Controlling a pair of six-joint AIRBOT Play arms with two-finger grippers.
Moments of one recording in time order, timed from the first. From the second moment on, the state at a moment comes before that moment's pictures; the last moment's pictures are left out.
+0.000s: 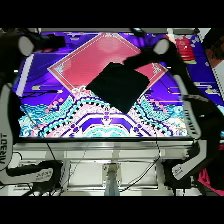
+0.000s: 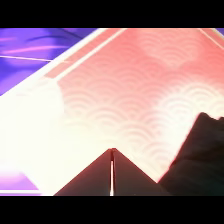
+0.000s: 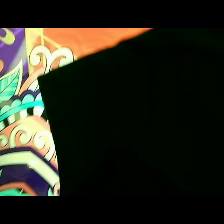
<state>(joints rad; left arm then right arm) -0.13 -1.41 1.68 1.59 -0.85 -1.73 0.19 -1.76 1.82 -0.99 1.17 1.20</state>
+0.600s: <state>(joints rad) 0.03 -1.30 1.68 1.60 -0.94 -1.70 0.03 -1.30 0.66 -0.23 0.81 1.19</state>
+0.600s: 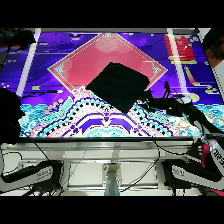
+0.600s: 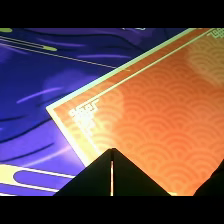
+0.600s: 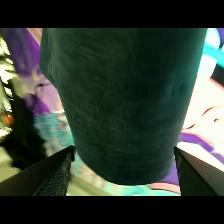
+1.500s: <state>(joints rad) 0.04 -1.30 1.68 1.60 -0.99 -1.69 0.12 -1.60 0.94 -0.19 0.68 1.33</state>
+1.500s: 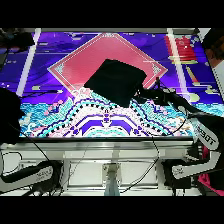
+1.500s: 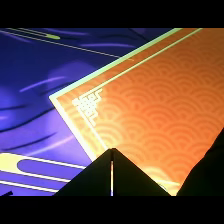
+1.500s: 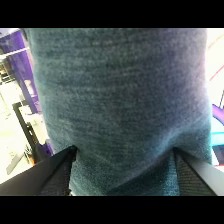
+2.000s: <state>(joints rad) 0.04 -1.30 1.68 1.60 -0.99 -1.69 -0.07 -1.61 0.95 -0.34 0.89 1.32</state>
